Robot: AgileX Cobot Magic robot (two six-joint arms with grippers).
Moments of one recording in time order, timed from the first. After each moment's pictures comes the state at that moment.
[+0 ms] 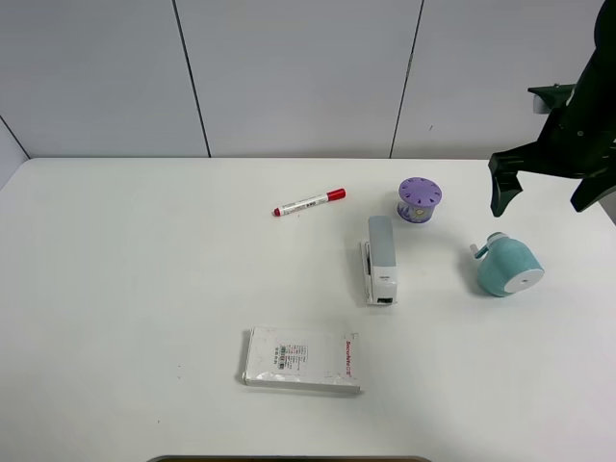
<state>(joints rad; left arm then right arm) -0.01 -0.01 -0.51 0.06 1.06 -0.07 0.03 1.73 -1.37 -0.05 1.19 0.00</state>
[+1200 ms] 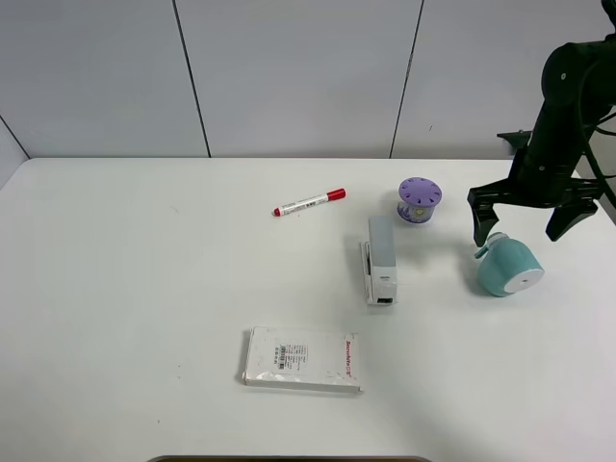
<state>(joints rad) -0.01 -0.01 -0.51 0.06 1.06 -0.07 0.03 1.91 -1.37 -0.05 1.16 -0.01</state>
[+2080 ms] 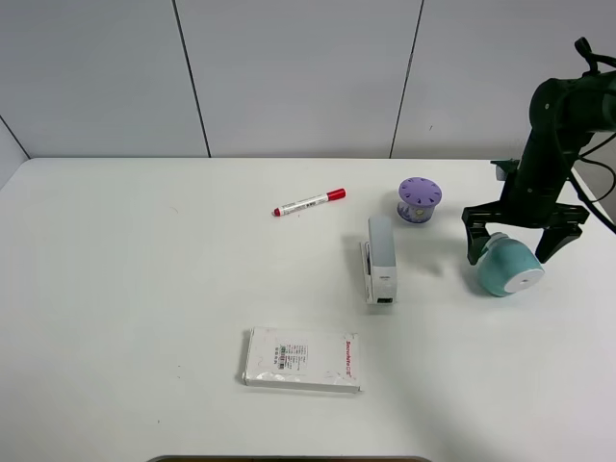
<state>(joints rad) -0.01 -0.01 -0.51 0.06 1.06 -0.07 -0.01 2.03 -1.37 0.00 1.13 -0.02</state>
